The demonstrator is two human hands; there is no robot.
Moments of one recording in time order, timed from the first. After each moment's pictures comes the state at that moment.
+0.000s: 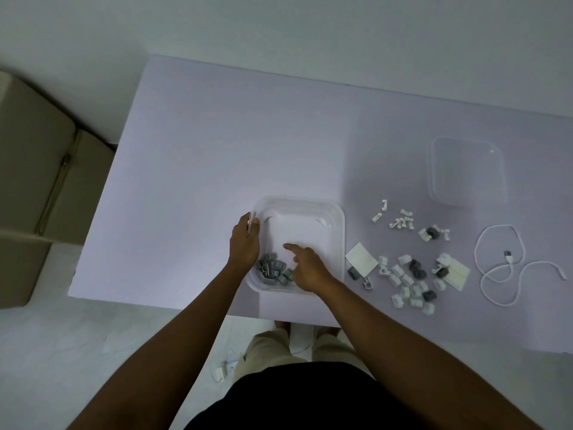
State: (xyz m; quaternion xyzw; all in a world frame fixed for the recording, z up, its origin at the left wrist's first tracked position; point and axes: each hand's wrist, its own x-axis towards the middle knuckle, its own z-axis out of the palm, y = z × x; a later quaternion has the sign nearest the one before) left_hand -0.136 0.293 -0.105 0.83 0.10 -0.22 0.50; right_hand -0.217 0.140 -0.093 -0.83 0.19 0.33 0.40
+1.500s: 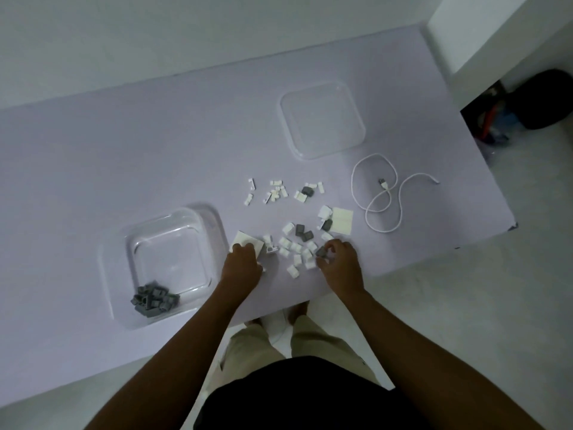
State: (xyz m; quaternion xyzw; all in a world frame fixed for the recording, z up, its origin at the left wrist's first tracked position) left_hand -0.257 0.069 -0.091 0.91 -0.26 -0.32 0.09; right_hand -0.420 -0.102 -0.115 -0.81 0.47 0.02 0.36
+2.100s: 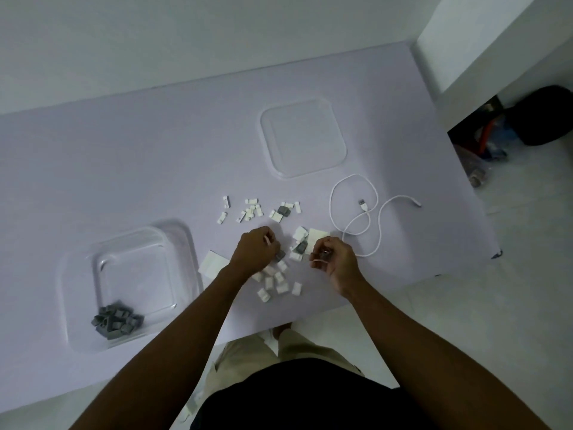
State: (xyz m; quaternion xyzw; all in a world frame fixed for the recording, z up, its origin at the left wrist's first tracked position) left_hand -0.252 -0.049 -0.088 0.86 -0.19 -0.39 0.29; right_hand -0.402 -0.194 -0.091 -0.37 0.49 -0.04 0.78
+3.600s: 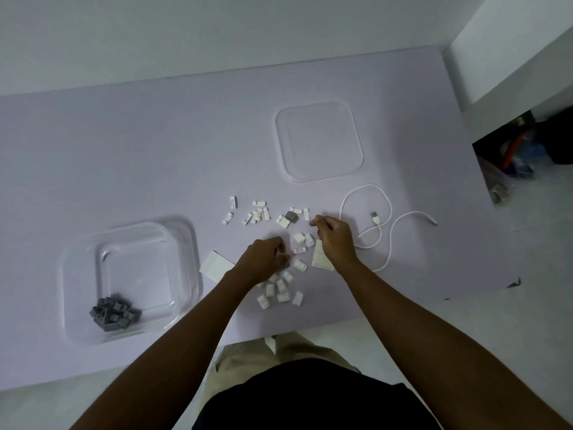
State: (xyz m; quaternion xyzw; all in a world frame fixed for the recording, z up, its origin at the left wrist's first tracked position) left_hand -0.251 -0.069 -0.094 0.85 -0.28 -0.40 0.21; right_hand -0.338 -0.244 -0.118 -0.69 0.44 -0.04 0.58
